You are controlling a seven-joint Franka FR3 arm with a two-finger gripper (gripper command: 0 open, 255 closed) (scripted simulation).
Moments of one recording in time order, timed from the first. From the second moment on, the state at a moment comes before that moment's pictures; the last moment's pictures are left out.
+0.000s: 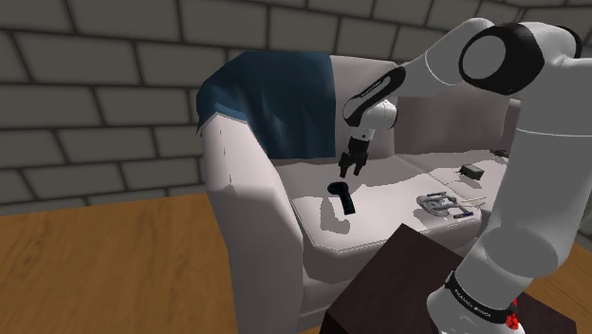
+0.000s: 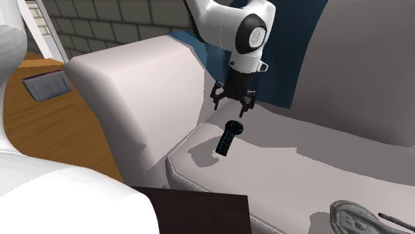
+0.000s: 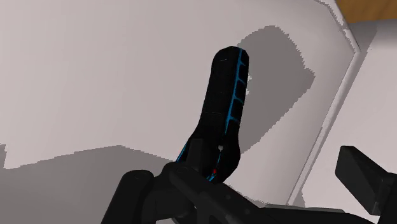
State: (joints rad) arm -0.13 0.27 -0.31 -2.14 0.30 2.23 -0.50
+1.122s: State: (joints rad) arm -0.21 0.56 -0.25 -1.98 0.45 2.29 -0.62
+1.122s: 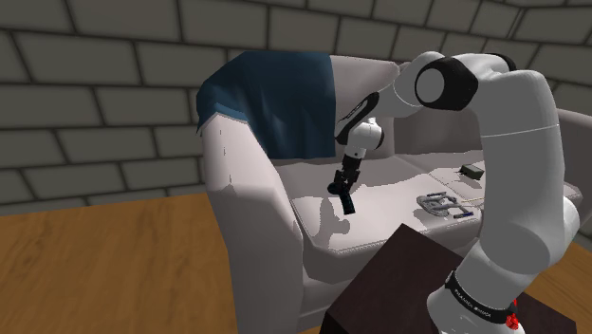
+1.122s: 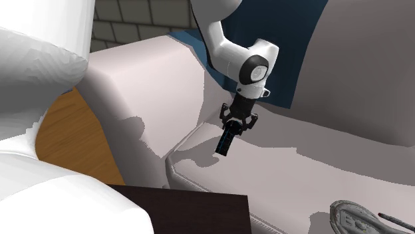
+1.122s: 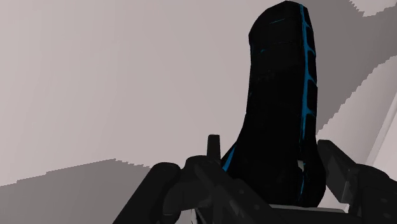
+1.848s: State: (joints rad) arm -0.20 0.53 -0.26 -1.99 0.43 2.27 -0.61
